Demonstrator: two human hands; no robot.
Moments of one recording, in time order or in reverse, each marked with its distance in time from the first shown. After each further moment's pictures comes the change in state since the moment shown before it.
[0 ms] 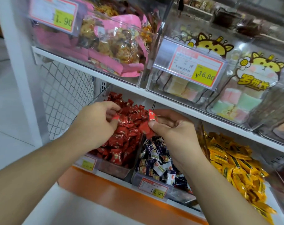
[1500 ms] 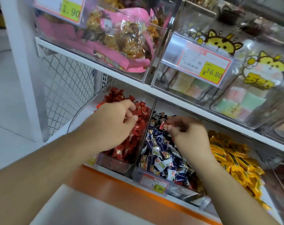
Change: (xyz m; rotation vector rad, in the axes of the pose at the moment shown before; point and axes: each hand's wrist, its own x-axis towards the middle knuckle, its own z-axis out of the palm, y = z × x) left_hand -0.009 0.020 0.006 0.059 -0.148 0.181; right_hand 0.003 0.008 -0.036 -0.637 0.133 -0.097
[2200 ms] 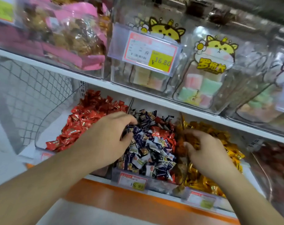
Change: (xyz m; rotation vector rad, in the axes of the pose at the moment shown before) left_hand -0.005 0.042 0.044 0.119 -0.044 0.219; right_hand -0.035 0.053 -0.093 -0.502 -0.099 0.111
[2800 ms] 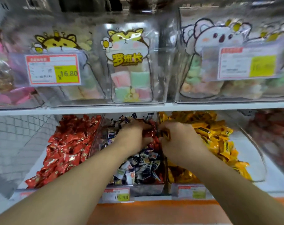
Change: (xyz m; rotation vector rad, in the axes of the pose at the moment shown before) left_hand 0.108 0.048 0.123 0.191 -0.297 0.067; right_hand 0.007 0.018 0.003 0.174 0.046 -0.005
